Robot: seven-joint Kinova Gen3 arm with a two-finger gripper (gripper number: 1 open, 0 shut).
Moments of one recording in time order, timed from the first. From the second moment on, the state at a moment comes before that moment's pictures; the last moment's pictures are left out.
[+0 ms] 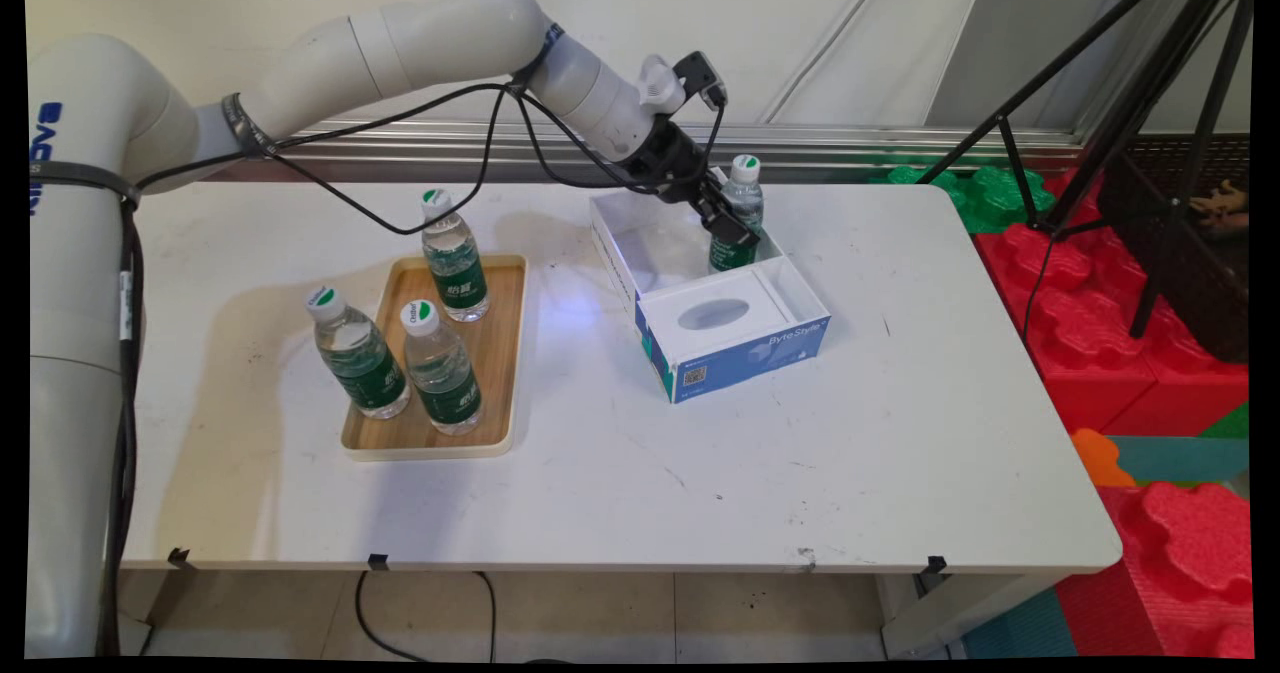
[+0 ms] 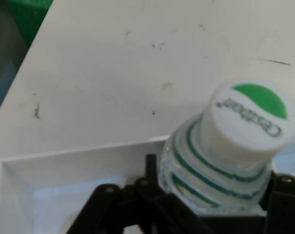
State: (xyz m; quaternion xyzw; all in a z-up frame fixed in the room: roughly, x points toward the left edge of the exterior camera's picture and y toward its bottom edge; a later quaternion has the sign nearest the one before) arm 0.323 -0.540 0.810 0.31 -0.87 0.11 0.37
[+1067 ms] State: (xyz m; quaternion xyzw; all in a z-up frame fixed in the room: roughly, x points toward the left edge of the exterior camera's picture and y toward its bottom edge) arm 0.347 -0.509 0.844 0.30 -0.86 0.13 0.39
